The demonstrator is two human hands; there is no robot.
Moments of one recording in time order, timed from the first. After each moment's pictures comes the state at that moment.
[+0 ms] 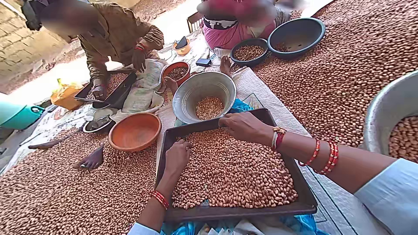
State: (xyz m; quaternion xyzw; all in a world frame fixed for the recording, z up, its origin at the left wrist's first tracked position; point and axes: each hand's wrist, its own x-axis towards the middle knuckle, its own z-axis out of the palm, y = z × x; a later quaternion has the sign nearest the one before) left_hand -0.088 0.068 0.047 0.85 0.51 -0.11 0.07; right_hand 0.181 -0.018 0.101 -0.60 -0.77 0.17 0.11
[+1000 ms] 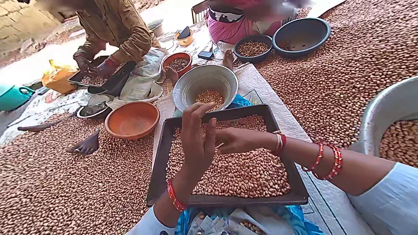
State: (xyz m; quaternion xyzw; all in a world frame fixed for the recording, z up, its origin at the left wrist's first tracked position) left_hand -0.018 -0.003 0.117 0.81 0.22 0.52 0.13; right_hand 0.151 -0.039 0.106 -0.38 -0.73 0.53 0.21
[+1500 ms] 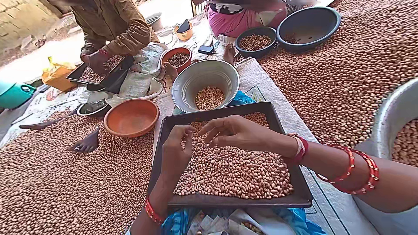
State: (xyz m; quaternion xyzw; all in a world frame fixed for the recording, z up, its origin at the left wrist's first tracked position) left_hand -0.087 0.021 0.071 0.87 0.34 0.34 0.10; right_hand 0.149 -0.051 0.134 -0.40 -0.65 0.54 0.36
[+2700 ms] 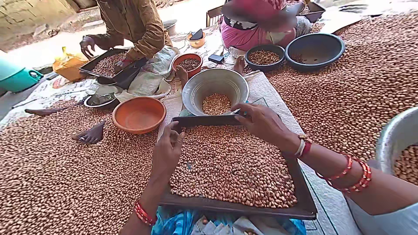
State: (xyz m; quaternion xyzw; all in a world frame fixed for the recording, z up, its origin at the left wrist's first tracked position) left_hand -0.134 0.037 0.074 0.81 0.49 0.31 0.12; right_hand 0.174 -0.031 0.110 -0.60 -0.73 0.05 0.32
